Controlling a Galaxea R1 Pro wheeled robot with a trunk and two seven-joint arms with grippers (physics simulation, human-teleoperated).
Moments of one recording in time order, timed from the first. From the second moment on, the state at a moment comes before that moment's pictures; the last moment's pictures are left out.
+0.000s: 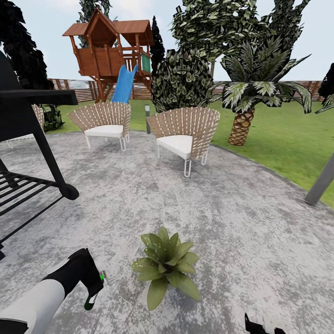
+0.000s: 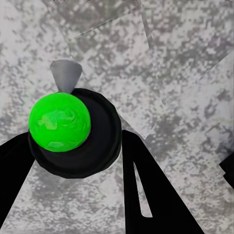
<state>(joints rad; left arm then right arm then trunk) -0.73 0.16 -0.17 -0.47 -0.89 0.48 -0.93 -0.40 -0.14 0.29 -0.05 -0.46 -0.56 -0.10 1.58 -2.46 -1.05</state>
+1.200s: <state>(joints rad) -0.71 0.12 -0.18 -0.47 -0.93 0.54 -1.10 -0.40 -0.13 0.29 -0.05 -0.46 -0.56 -0.10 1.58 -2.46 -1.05</state>
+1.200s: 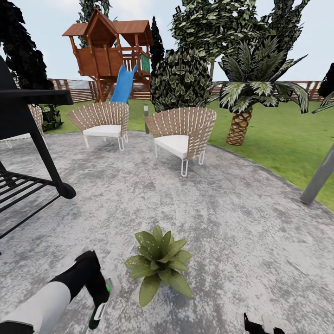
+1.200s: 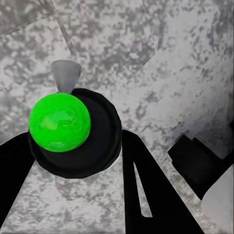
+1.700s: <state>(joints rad) -0.80 0.12 -0.18 -0.55 -1.13 0.60 -1.28 -0.40 -0.13 0.29 -0.05 -0.46 -0.56 -0.10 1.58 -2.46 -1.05</state>
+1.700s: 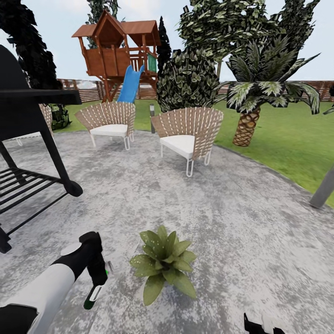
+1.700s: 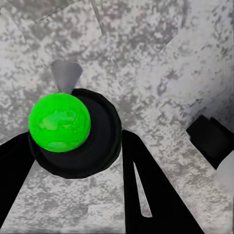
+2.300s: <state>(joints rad) -0.80 0.09 -0.16 -0.55 -1.24 0.60 -1.28 -0.40 -0.13 0.29 -0.05 -0.46 -0.56 -0.10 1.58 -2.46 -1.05</state>
